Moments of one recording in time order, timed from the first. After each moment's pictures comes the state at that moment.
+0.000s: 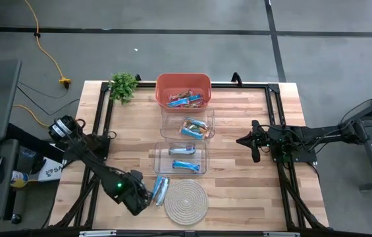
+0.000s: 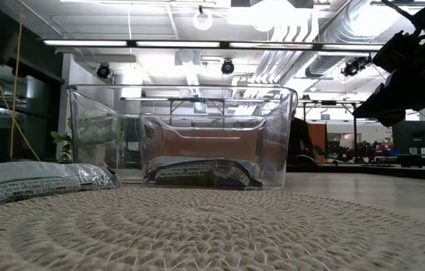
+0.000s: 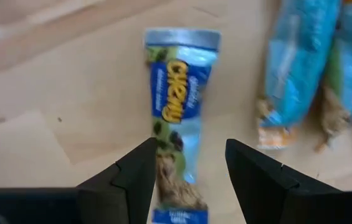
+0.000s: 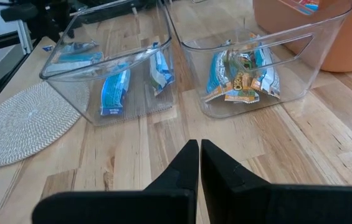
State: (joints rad) left arm -0.79 1.68 1.08 -0.81 -0.05 -2.02; right arm 0.05 0.33 0.10 -0.17 0.10 0.29
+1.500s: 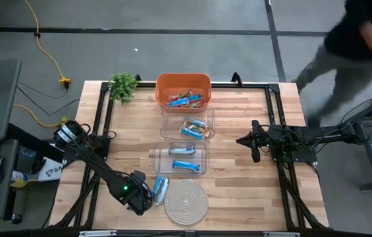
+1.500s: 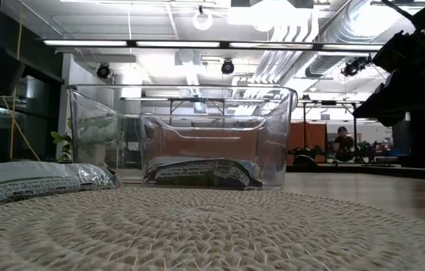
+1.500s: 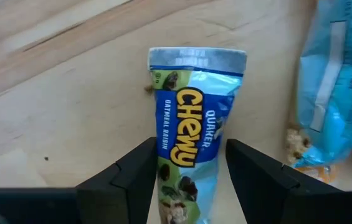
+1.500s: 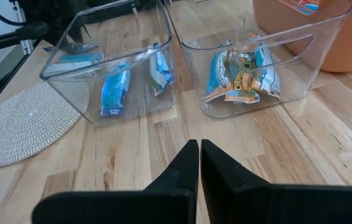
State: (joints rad) left arm -0.77 1.78 1.05 -0.75 -0.06 -1.97; right arm 0.05 0.33 0.10 -0.17 0.10 0.29
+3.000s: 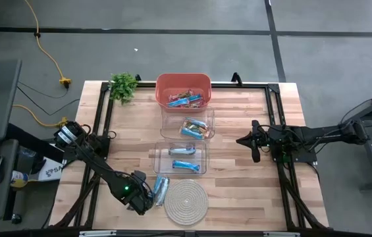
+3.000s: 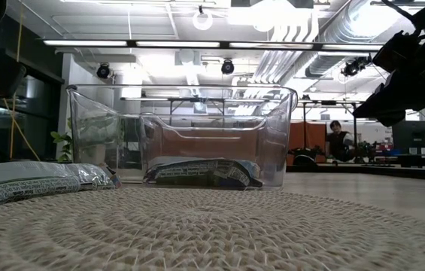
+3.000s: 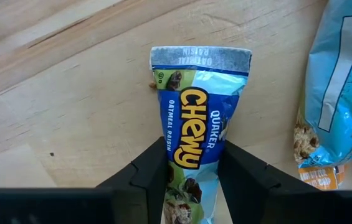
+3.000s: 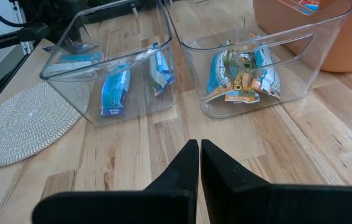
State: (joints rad) left arm -0.77 1.82 1.07 -0.76 -0.01 -1.96; right arm 0.05 0.33 0.10 -0.17 0.10 0.29
